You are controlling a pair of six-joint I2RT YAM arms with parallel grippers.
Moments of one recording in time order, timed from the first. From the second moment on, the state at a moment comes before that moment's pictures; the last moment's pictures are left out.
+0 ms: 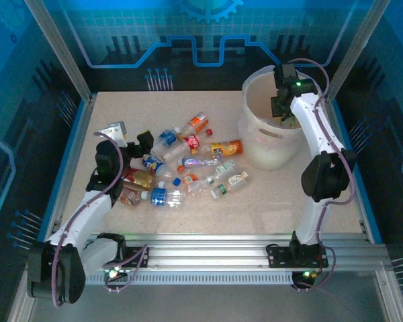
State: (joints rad) left arm -0.07 1.02 0.55 0.26 0.03 -0.38; right arm 0.14 1.94 1.99 -1.14 0.36 0.10
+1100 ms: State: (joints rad) left arm -0.07 0.99 0.63 0.07 0.00 -0.38; right arm 0.10 1.97 1.96 -1.15 0.30 0.11
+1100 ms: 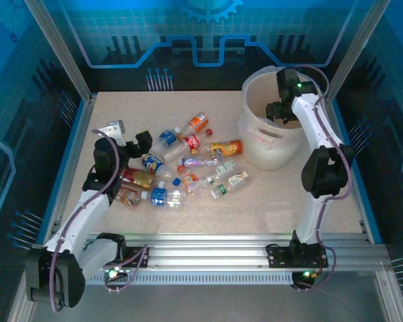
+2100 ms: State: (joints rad) left arm 0.12 0.90 0.69 -0.83 -0.13 -0.87; right arm 0.28 1.69 1.98 -1.18 0.38 0.16
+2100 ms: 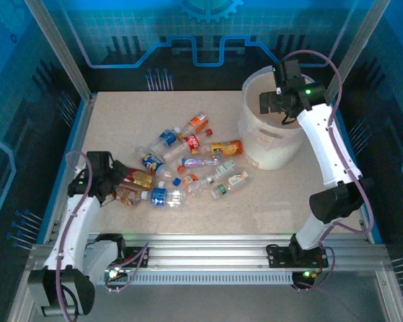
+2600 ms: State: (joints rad) left arm 0.16 0.92 0.52 -0.76 -0.01 -0.96; right arm 0.30 1.67 1.86 -1.15 0.43 0.20
